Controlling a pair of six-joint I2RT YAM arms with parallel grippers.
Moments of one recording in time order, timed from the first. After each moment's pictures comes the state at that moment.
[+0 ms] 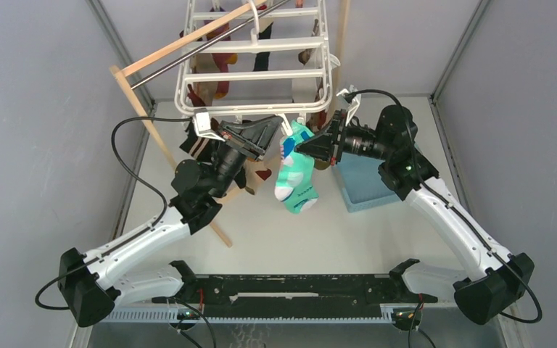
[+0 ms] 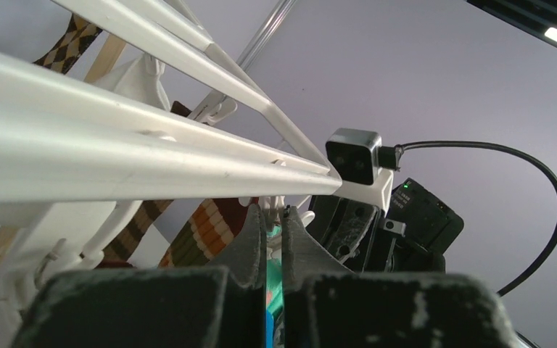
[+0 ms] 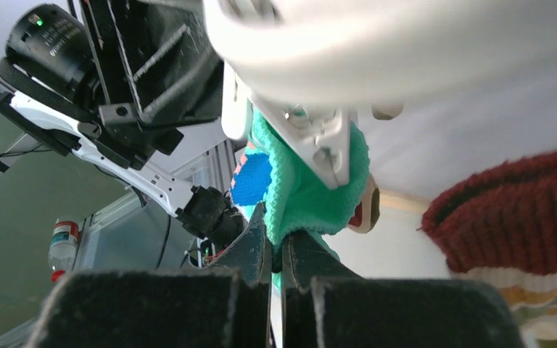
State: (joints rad) left arm -0.82 1.06 0.88 0.72 -0.12 -0.71; right arm 0.50 1.17 1.21 -0.04 -0.81 0.46
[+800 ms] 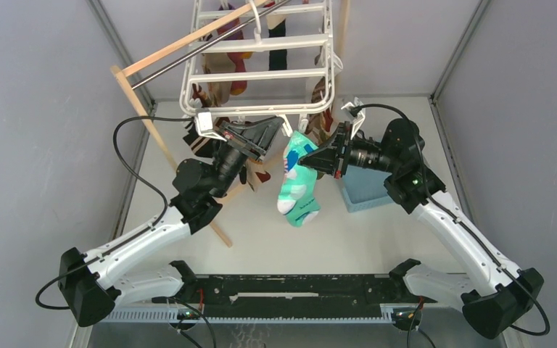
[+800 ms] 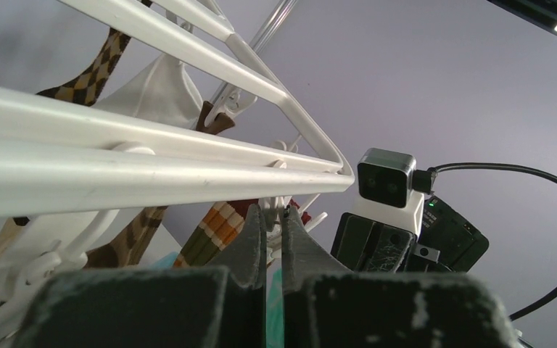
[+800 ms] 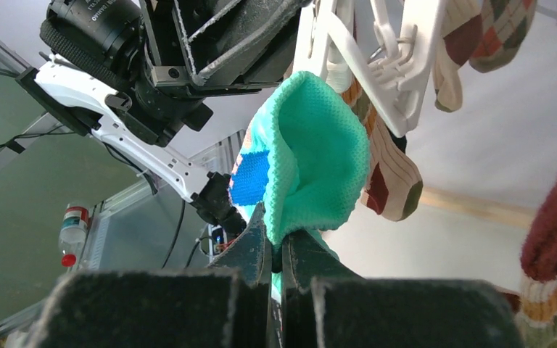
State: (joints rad) left arm -0.82 1.07 0.88 0.69 -0.12 -0.71; right arm 0.53 1.06 1.10 -0.03 -0.81 0.46
